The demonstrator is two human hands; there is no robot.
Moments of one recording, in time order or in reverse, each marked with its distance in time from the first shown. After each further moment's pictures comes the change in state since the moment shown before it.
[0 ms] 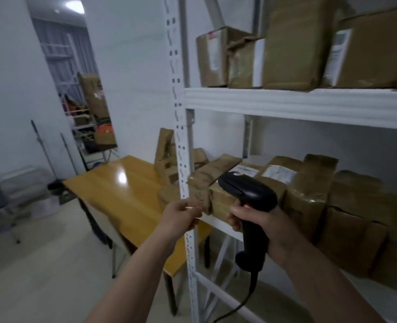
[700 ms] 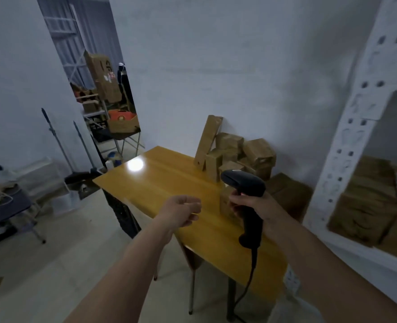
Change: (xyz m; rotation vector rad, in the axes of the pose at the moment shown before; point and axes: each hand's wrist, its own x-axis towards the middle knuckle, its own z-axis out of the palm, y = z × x) left_hand 0.202 -0.041 -0.327 0.149 -0.073 -0.166; right_hand 0.268 0.143 0.258 -0.002 0.177 0.289
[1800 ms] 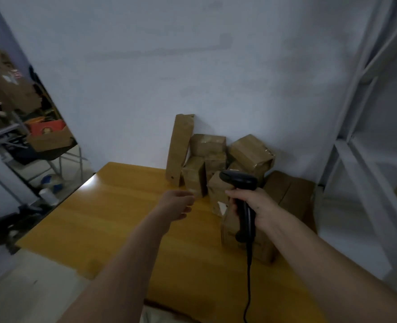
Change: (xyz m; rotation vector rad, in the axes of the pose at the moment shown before) left_hand 0.309 0.051 -0.024 0.210 -0.227 0.047; right_hand 0.257 -0.001 0.012 0.193 0.361 0.126
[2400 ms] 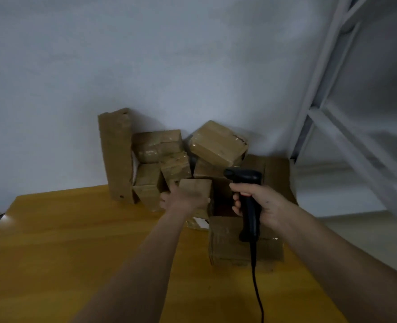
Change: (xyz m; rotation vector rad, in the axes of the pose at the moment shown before) left_hand 0.217 0.024 0.108 0.562 -0.090 -0.162; right_hand 0.117 -0.013 -0.047 0.307 0.311 0.139
